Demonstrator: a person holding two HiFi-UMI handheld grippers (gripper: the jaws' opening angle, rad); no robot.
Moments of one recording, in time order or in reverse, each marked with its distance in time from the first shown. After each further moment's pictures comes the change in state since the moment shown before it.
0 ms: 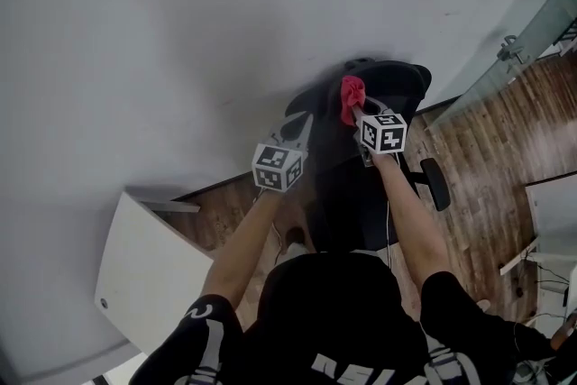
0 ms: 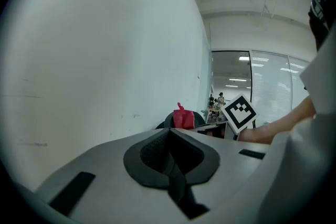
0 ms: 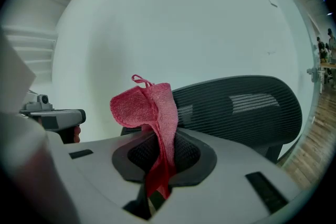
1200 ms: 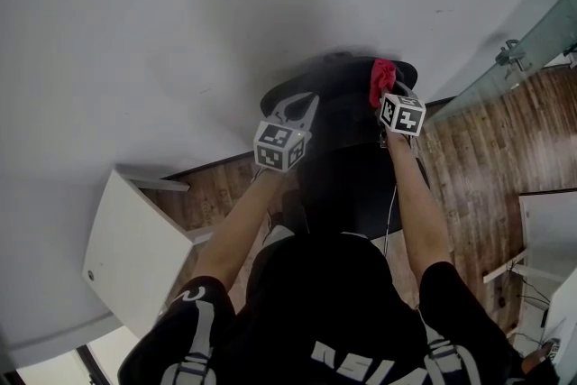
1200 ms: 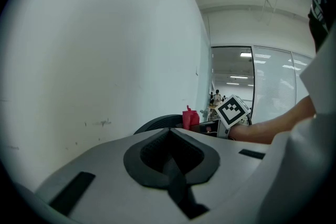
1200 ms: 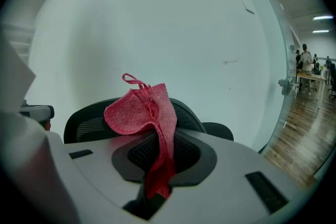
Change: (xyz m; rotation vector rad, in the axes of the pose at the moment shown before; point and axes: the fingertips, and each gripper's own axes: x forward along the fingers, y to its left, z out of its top) left arm 0.080 -0.059 0.022 0.010 0.021 0.018; right arm -0.041 -0.167 0.029 0.012 0.031 -0.230
